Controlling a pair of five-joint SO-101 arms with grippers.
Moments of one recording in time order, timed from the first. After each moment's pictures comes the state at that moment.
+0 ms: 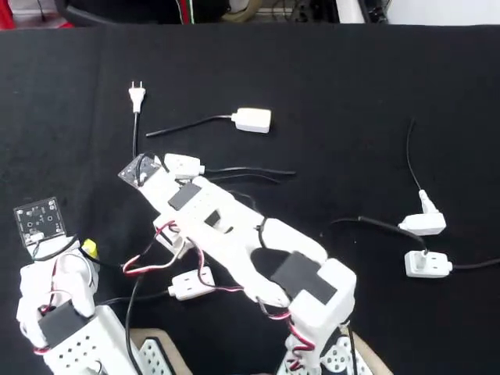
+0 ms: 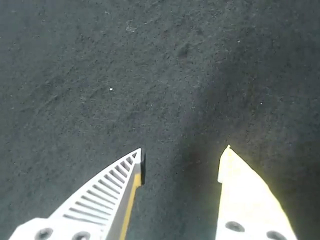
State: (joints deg) left arm -42.1 -103.8 90.3 68.4 -17.5; right arm -48.3 17.2 19.4 56.1 2.2
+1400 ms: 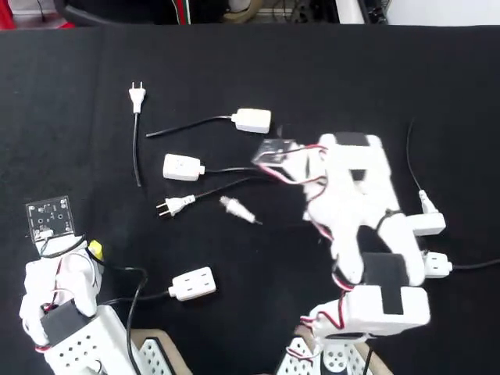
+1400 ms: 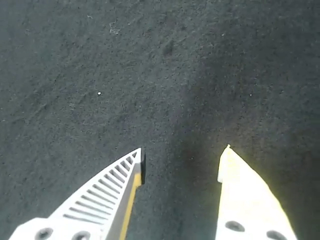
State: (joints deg) left arm -40.0 -103.8 91.1 68.4 -20.5; right arm 3.0 2.3 26.1 77.7 67.9
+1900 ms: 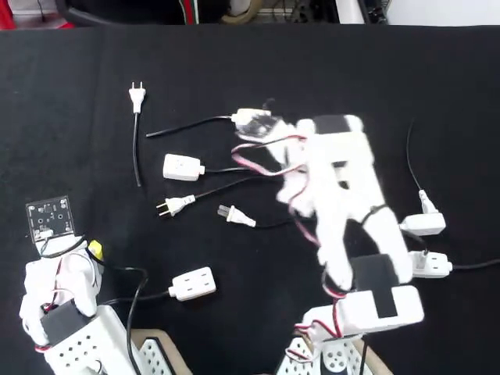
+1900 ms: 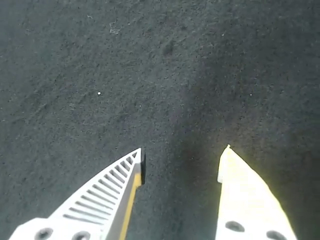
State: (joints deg) left arm -40.0 -103.8 91.4 68.4 -20.5; right arm -11.1 1.7 14.6 87.4 38.1
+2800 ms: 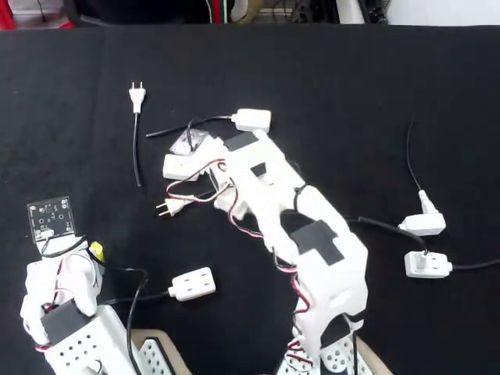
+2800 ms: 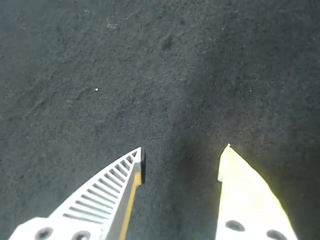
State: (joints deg) left arm -40.0 -103.8 91.7 68.4 -20.5; right arm -27.9 24.4 8.8 70.4 34.9
